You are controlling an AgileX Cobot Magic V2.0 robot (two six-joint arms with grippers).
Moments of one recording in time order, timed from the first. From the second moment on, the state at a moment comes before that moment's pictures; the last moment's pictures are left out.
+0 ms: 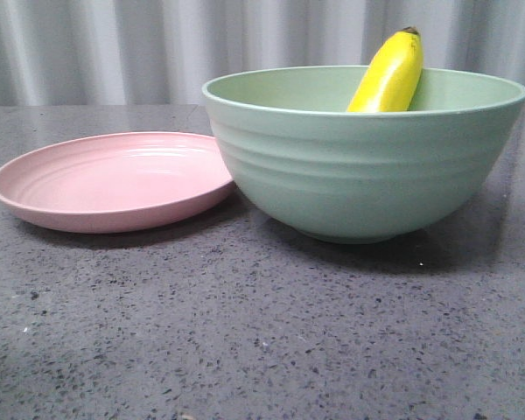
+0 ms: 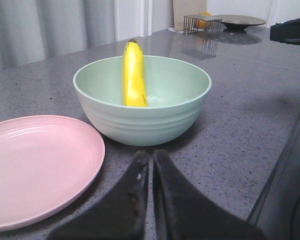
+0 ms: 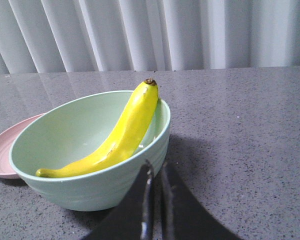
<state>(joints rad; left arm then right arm) -0.90 0.35 -0.30 -0.30 0.18 0.23 0.24 0.10 -0.34 0.14 0.39 0.00</state>
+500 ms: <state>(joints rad) -0.90 0.30 -0.26 -0.30 0.17 0.23 0.24 0.07 -0.33 0.13 0.41 -0.01</state>
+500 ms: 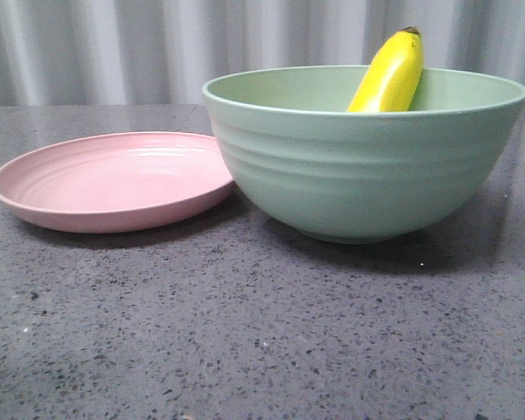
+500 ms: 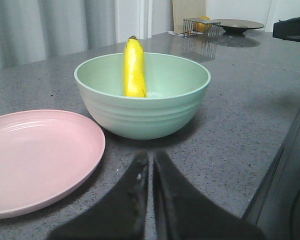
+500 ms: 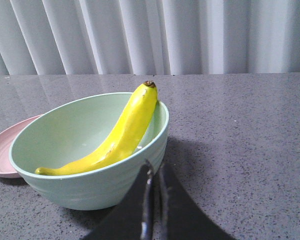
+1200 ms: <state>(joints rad) -0.44 0.16 0.01 -0.14 -0.22 0.23 0.24 0.07 -0.33 0.12 0.41 -0.01</state>
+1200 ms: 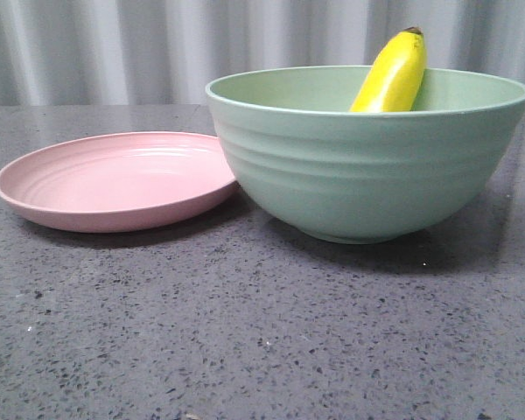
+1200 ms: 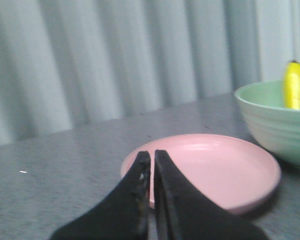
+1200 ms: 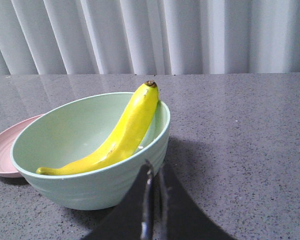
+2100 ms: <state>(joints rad) 0.01 0.00 0.01 -0.14 0.31 0.23 0.27 0.07 -0.33 0.12 0.41 -0.01</state>
